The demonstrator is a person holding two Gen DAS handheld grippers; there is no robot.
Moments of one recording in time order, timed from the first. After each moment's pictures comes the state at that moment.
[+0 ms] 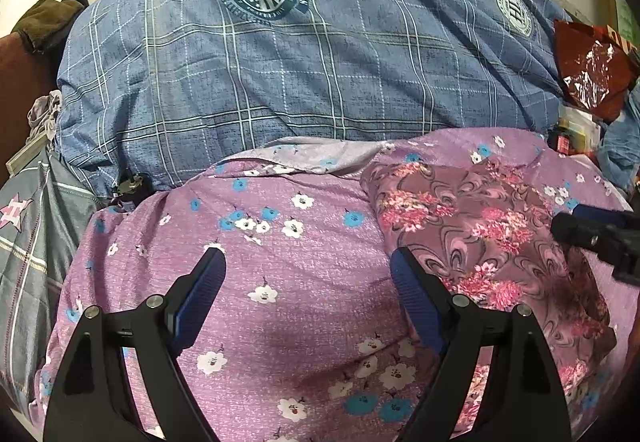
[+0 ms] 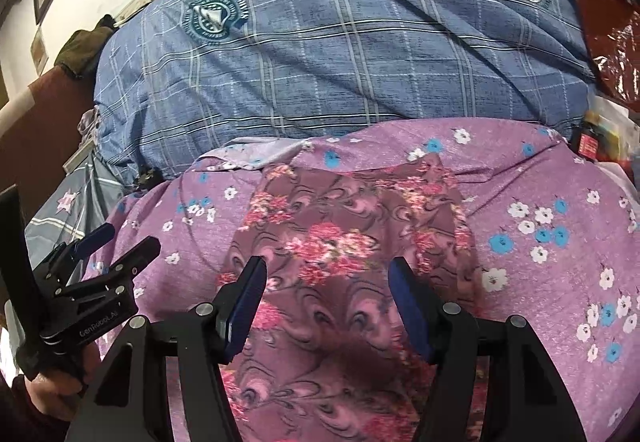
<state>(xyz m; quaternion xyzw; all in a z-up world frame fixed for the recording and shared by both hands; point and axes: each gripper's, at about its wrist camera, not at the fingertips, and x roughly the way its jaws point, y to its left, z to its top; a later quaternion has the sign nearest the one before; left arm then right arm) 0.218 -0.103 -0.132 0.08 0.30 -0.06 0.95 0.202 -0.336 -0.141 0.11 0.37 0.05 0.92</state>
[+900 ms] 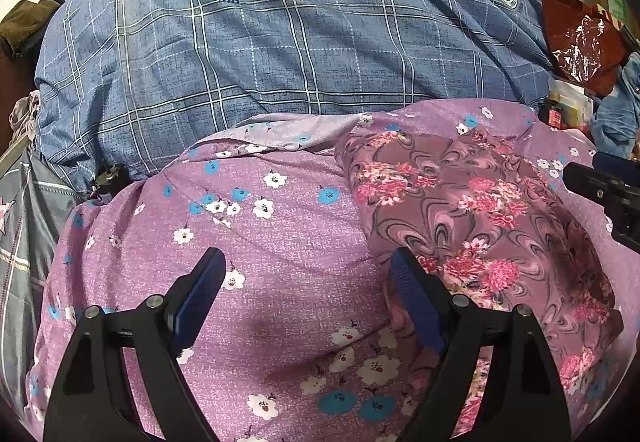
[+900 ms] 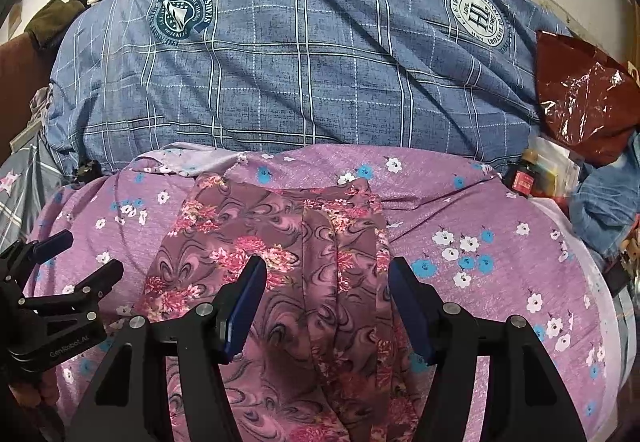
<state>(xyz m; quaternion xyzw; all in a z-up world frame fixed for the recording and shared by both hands) 0.222 -0.121 -0.151 0.10 0.33 -0.08 0.94 0.199 -0.338 -0.136 0.01 0.35 -0.06 0.94</state>
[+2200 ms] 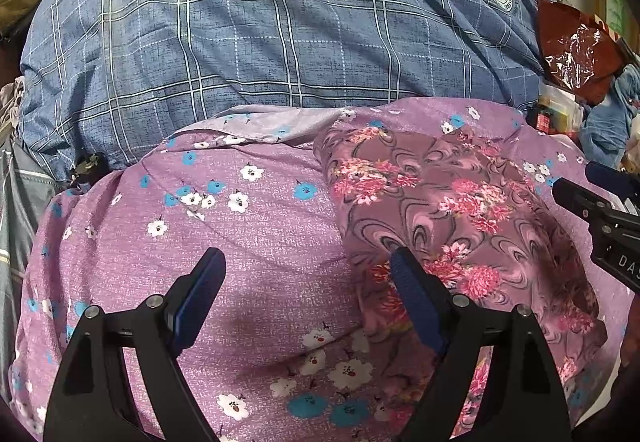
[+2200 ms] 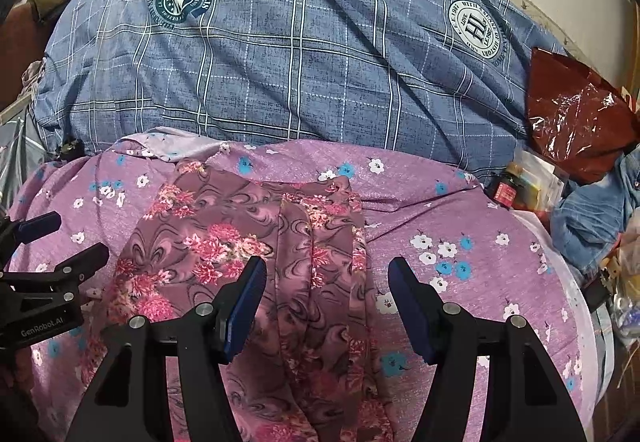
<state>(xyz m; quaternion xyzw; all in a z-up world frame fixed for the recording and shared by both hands) 0.226 -0.130 -0.157 0.08 0.35 -0.11 0.93 0.198 -0.341 -0.142 -0.04 0.35 -0.08 0.93</state>
